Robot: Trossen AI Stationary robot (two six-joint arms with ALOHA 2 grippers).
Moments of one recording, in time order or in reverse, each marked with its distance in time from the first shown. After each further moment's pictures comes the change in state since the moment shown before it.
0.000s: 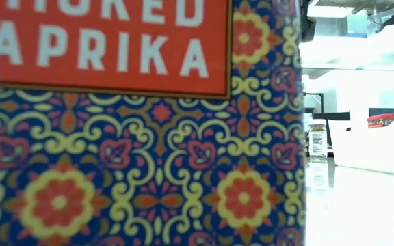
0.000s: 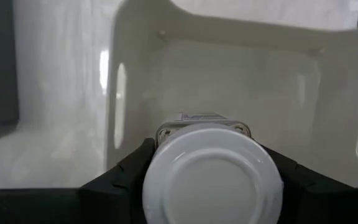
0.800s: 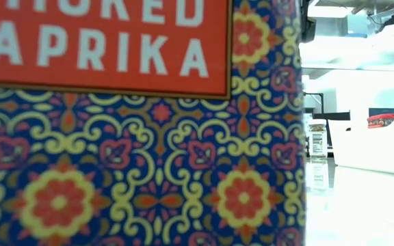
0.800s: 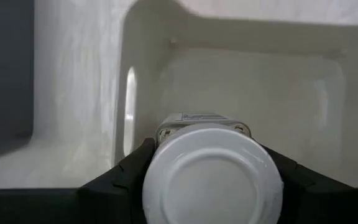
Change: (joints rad) left arm -0.094 0.002 -0.072 0.043 -0.131 -0.070; right arm -0.003 0.000 0.000 0.005 0.000 0.036
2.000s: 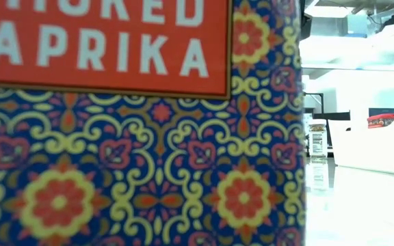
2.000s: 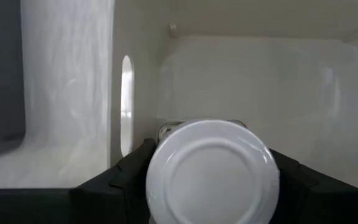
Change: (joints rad) left arm 0.000 0.000 -0.045 0.042 0.020 0.054; right arm 0.000 0.000 0.000 0.050 0.000 -0.018
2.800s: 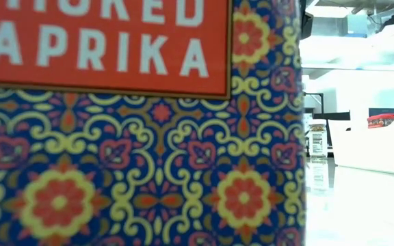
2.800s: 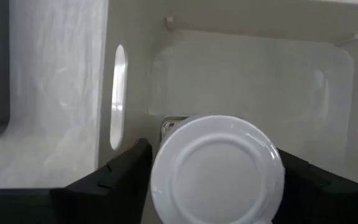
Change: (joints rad) left arm 0.000 0.000 0.000 0.013 0.027 -0.067; right arm 0.009 0.000 0.000 0.000 0.000 0.002
